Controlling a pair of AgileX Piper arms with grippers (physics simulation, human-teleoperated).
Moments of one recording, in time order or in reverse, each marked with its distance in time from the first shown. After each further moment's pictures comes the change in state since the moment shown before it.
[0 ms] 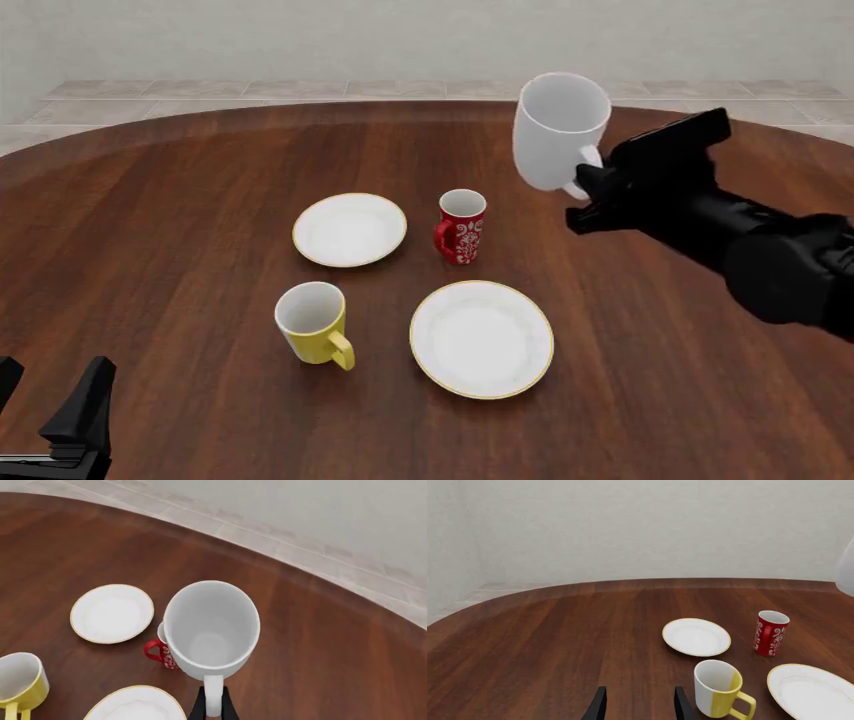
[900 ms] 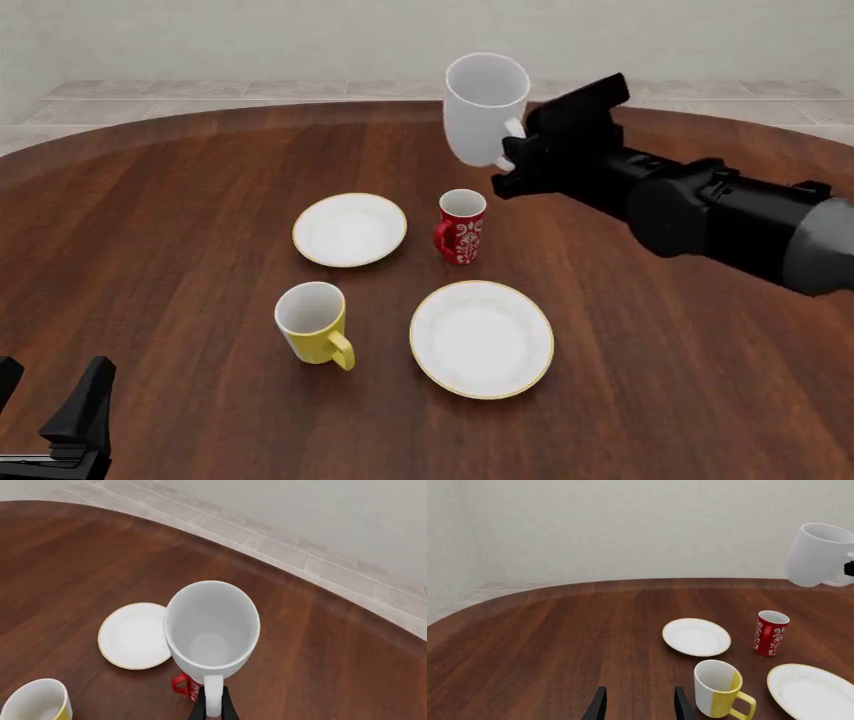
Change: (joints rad) left arm 0.000 0.000 0.000 0.000 0.000; right arm 0.115 0.246 -0.259 0.012 0.010
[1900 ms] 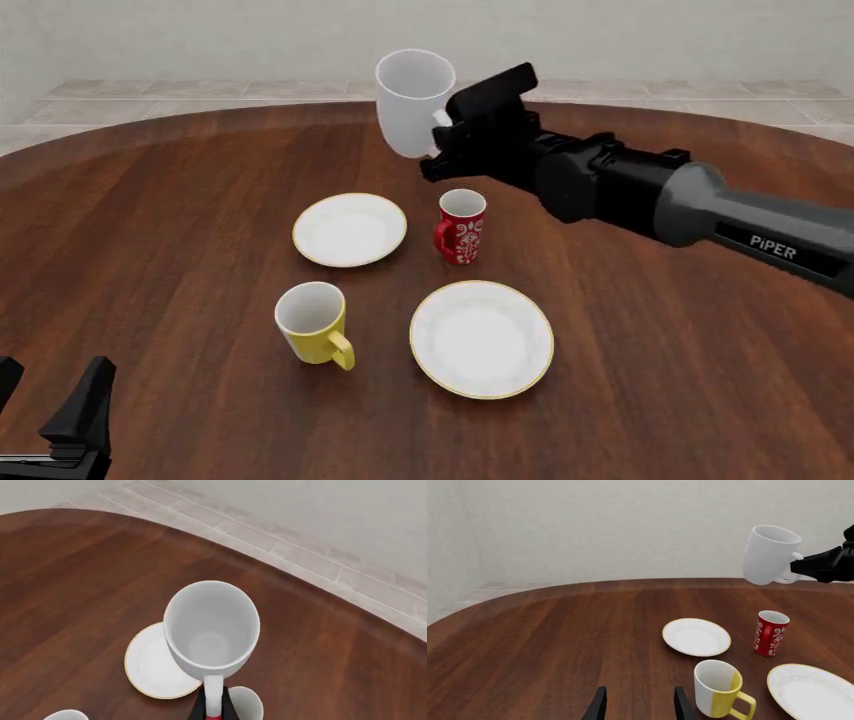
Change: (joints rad) left arm 0.000 0.000 0.000 0.000 0.000; right arm 0.102 0.245 -0.277 0.037 0.028
